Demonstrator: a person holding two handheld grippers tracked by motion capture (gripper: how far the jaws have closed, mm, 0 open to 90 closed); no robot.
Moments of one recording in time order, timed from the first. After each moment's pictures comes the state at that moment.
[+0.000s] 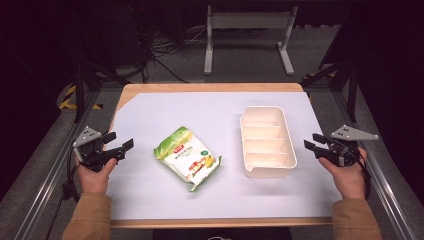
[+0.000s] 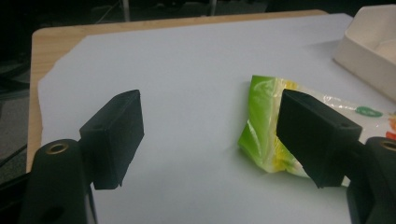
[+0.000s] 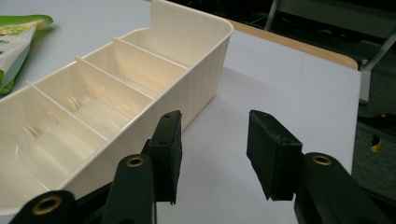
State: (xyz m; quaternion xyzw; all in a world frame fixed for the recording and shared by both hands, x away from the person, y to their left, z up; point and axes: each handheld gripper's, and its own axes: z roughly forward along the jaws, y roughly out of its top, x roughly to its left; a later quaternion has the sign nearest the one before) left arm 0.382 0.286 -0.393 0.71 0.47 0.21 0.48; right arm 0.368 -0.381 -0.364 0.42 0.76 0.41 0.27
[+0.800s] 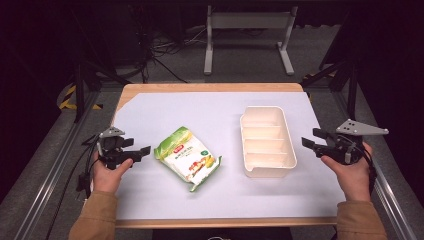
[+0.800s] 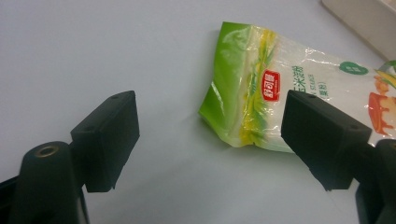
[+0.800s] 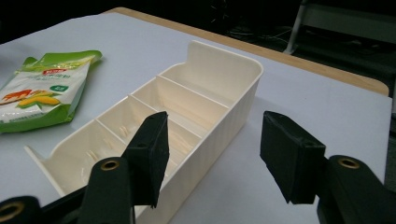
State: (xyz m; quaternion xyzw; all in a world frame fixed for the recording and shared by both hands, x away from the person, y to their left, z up) left arm 0.403 0.247 -0.401 0.76 0.48 0.11 0.42; right arm 0.359 -0.369 -0.332 0.40 0.76 0.45 0.24
